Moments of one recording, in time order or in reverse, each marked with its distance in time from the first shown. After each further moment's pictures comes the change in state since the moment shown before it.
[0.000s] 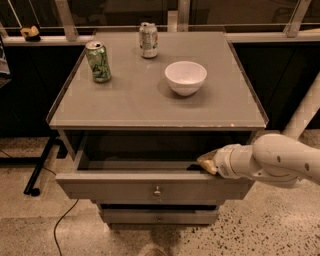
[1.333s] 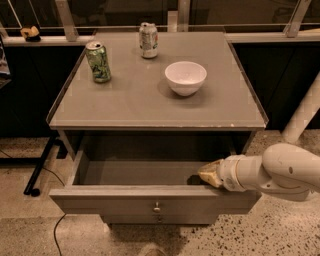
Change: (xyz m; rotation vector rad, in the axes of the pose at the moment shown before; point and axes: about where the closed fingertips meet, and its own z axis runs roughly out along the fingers) arm 0.021 0.033 -0.017 -0.095 -0.004 -0.023
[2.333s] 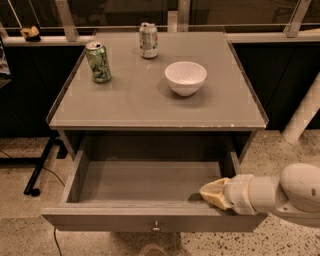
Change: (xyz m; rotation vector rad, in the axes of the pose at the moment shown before) arm 0.034 0.054 -0.026 -0.128 -0.024 -0.029
